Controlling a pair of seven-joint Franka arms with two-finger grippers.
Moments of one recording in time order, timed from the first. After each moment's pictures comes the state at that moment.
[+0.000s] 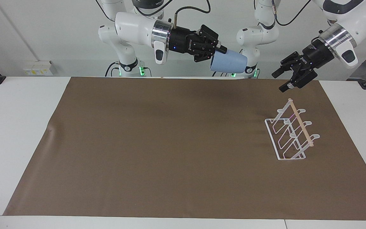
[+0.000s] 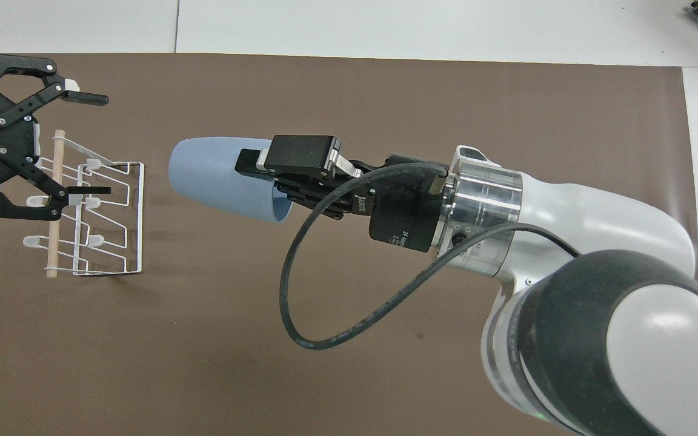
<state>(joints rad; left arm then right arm) 0.14 -0.04 -0.16 -1.59 -0.85 1.68 -1.41 0.14 -0.02 0.40 -1.76 1.62 2.38 -0.04</state>
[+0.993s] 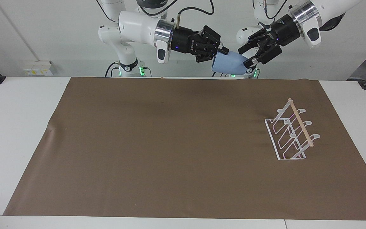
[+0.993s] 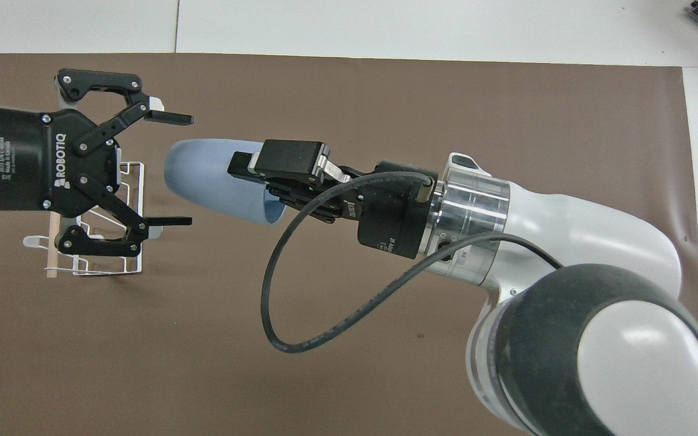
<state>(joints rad) 0.09 -0.10 -0.29 -1.62 -0.88 1.78 -1.50 0.16 -0.02 0.41 -1.77 1.62 2.44 -0.04</state>
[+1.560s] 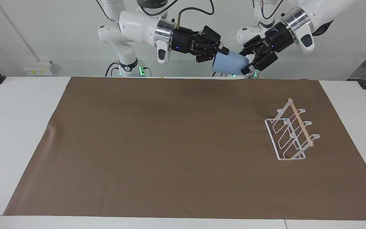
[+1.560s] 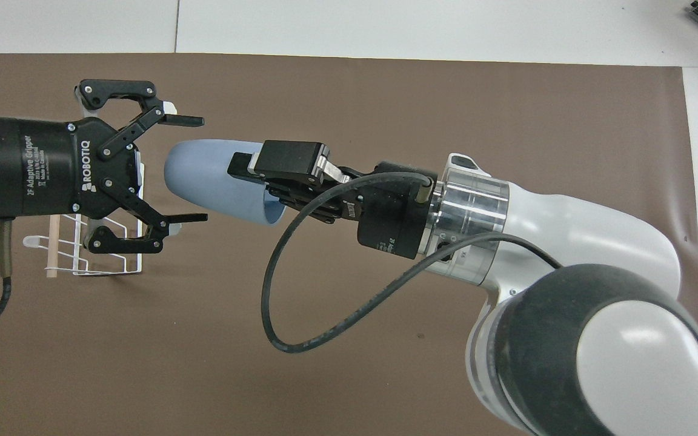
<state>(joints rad) 0.07 -0.13 -0.29 -1.69 -0.86 1.85 -1.49 0.16 -0.02 0.41 -1.77 1.62 2.44 -0.04</state>
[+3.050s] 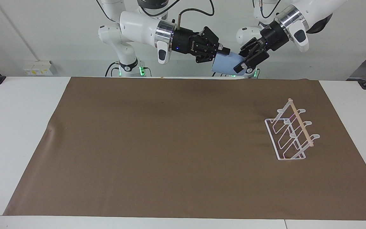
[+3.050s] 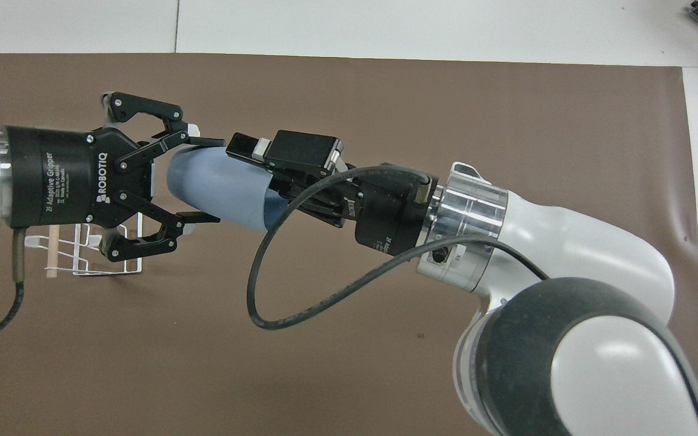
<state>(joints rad) 0.06 -0.14 -0.30 -1.69 -0.82 1.85 -1.38 0.19 -0.02 0.41 -1.78 1.62 2.56 0.01</state>
